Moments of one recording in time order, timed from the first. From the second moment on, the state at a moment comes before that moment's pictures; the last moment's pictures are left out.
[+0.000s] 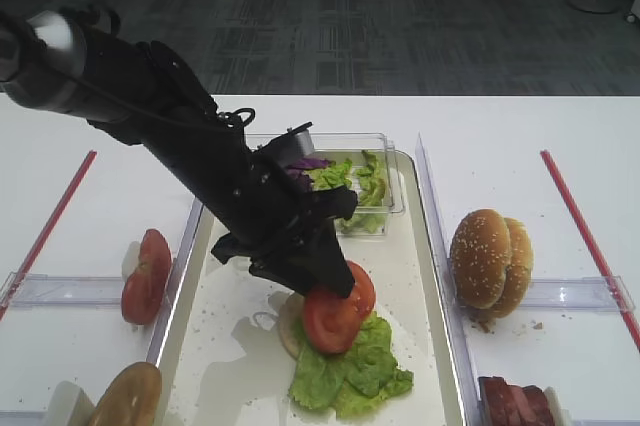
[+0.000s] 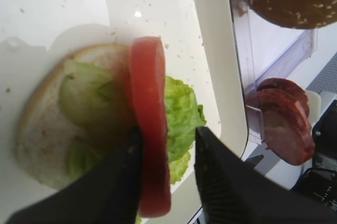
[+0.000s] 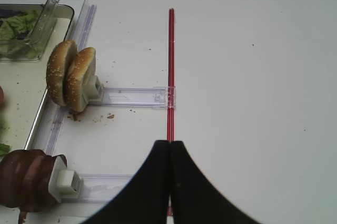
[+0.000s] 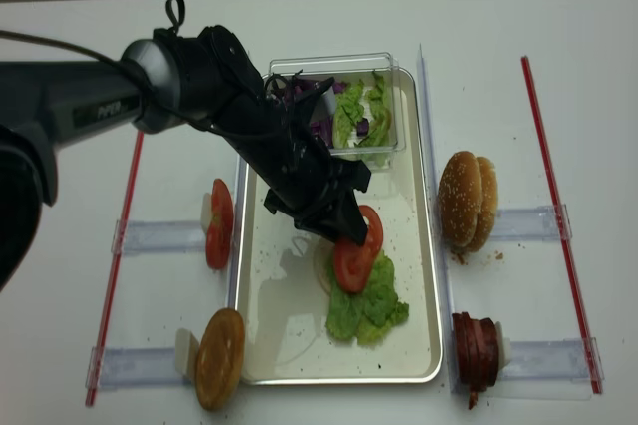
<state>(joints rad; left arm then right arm) -0.47 1.98 -1.25 -0.90 1.03 0.44 -0.03 -0.01 -0.48 0.05 1.13 -0.05</state>
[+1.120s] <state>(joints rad) -0.47 1.98 -1.25 -0.79 1.02 0.35 -0.03 -0.01 -0.48 0.05 1.13 -0.05</state>
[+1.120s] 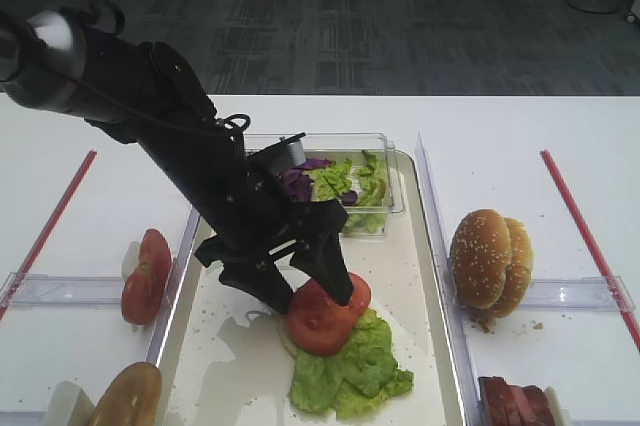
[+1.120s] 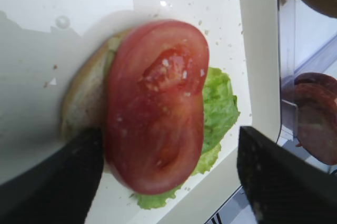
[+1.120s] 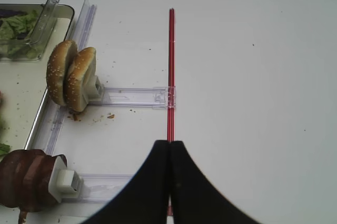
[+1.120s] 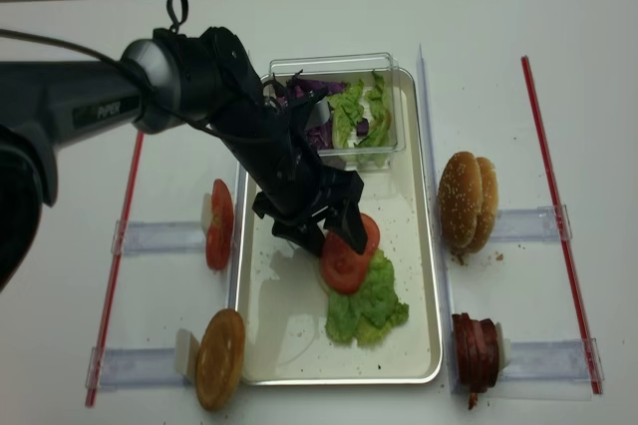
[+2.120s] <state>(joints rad) -0.44 1.98 -1.25 -0.79 1.00 0.35 -0.03 -0.01 -0.48 0.05 1.13 -0.05</state>
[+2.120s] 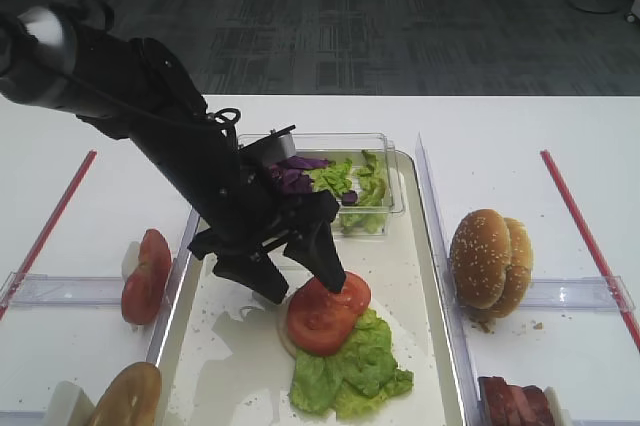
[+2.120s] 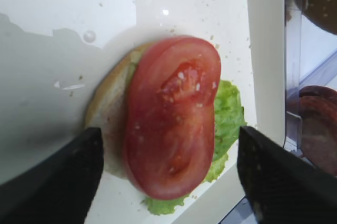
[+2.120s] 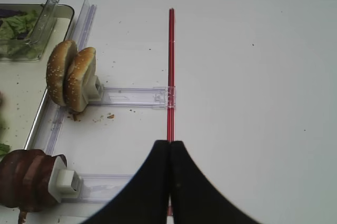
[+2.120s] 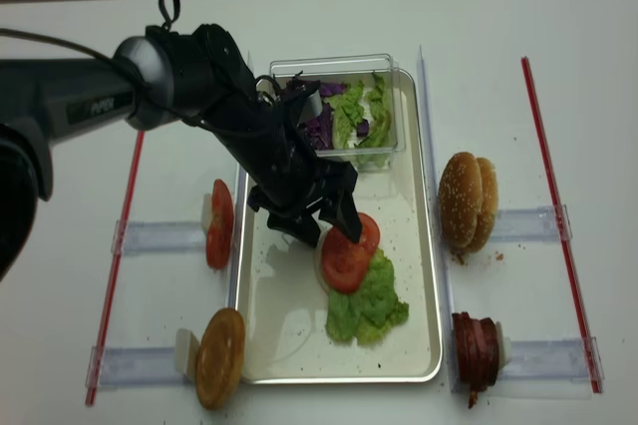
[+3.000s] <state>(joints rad) -0.44 1.67 -1.25 -0.76 1.04 0.29 -0.03 -0.01 -0.48 0.05 1.13 -0.05</state>
